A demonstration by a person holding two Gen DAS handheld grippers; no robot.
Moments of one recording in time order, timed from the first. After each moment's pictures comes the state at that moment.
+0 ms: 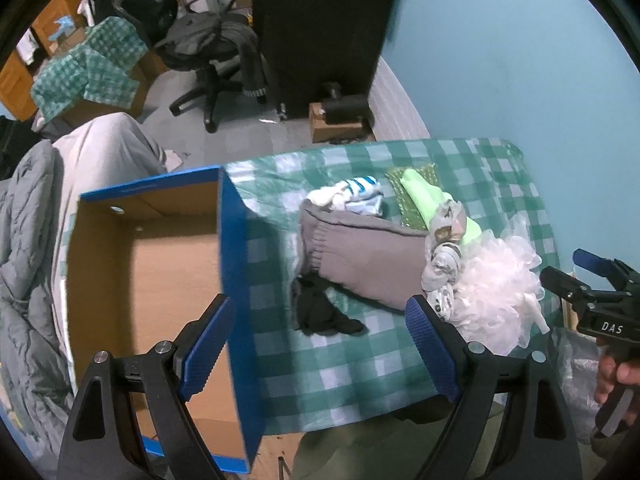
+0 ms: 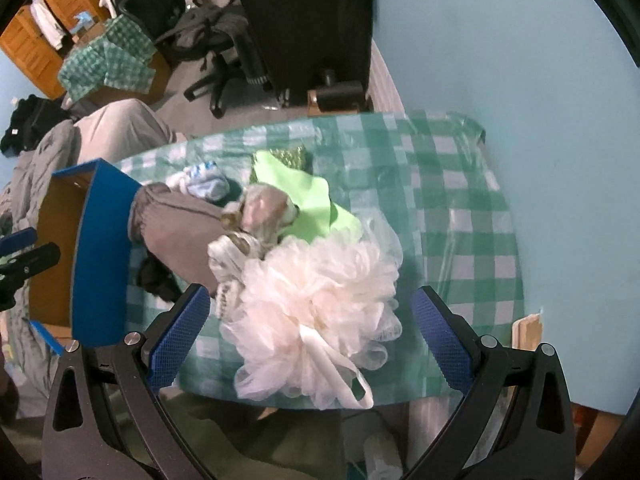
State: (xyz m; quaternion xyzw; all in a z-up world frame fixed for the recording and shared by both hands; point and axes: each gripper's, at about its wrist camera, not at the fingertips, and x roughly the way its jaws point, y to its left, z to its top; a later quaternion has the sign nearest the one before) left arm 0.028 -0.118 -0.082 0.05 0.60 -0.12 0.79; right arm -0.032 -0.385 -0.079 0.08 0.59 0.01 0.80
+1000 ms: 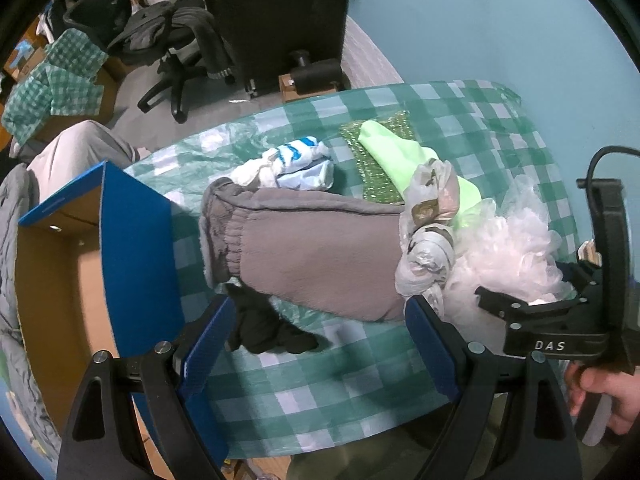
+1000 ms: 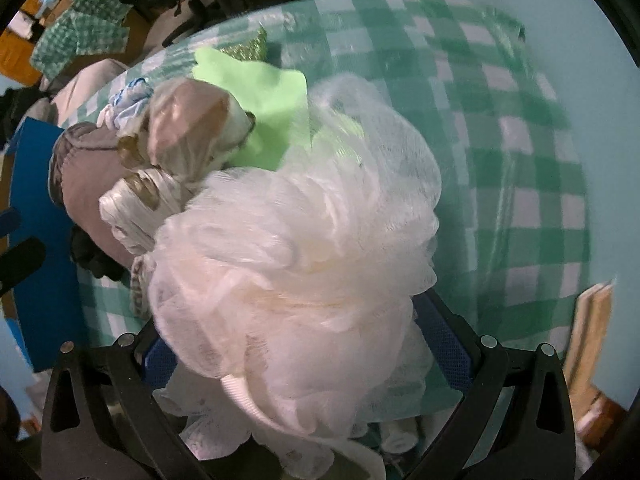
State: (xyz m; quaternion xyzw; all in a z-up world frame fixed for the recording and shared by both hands) left arm 0.036 -0.191 -0.150 0.11 0.63 -0.15 0.76; right arm -0.028 -0.402 -0.197 0.12 0.68 0.02 0.73
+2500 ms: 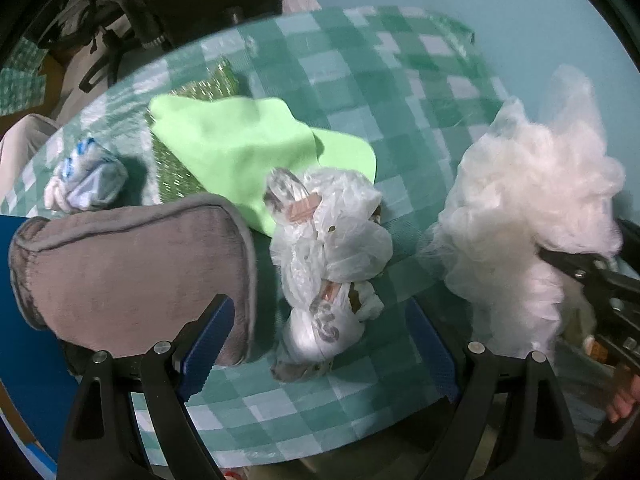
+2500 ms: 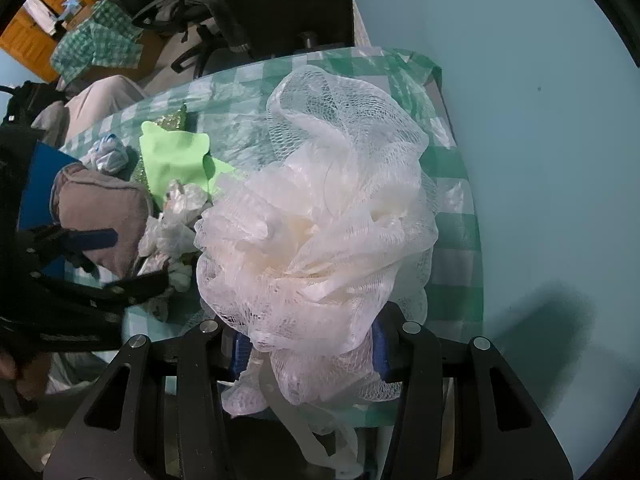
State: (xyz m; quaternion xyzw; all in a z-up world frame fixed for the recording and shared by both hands) left arm 0.033 -0.336 -0.221 0.10 0.70 -0.18 0.69; right arm -0.036 -0.523 -0.152 0.08 0.63 0.04 0.77
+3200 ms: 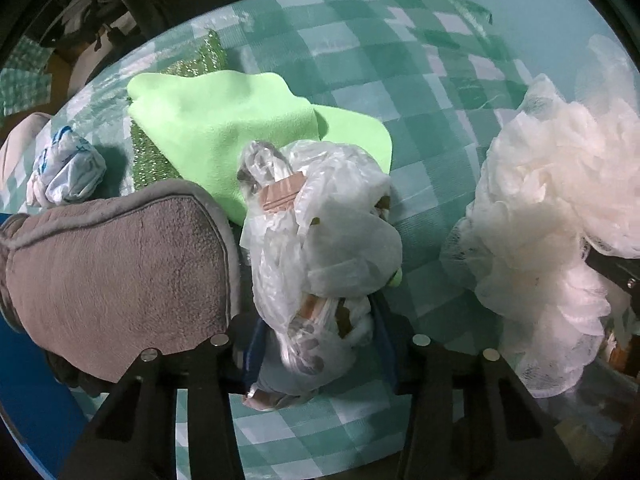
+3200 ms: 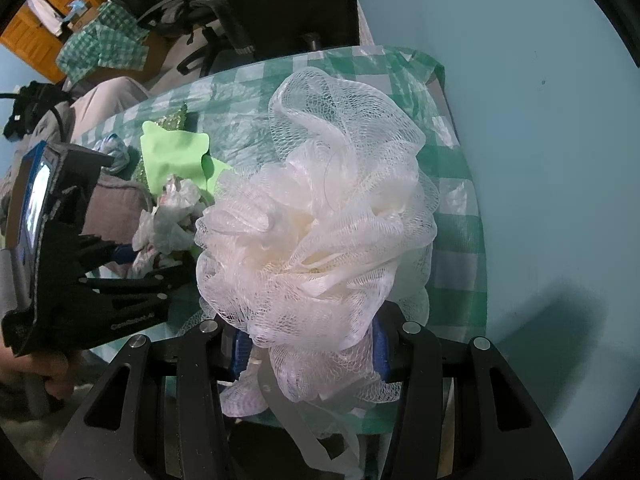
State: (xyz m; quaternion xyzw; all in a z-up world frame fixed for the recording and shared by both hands) left arm 0.027 -0.342 -0.238 0.11 0.69 -0.17 0.69; right arm -0.039 -0.529 -0.155 0.08 0.62 0.06 0.78
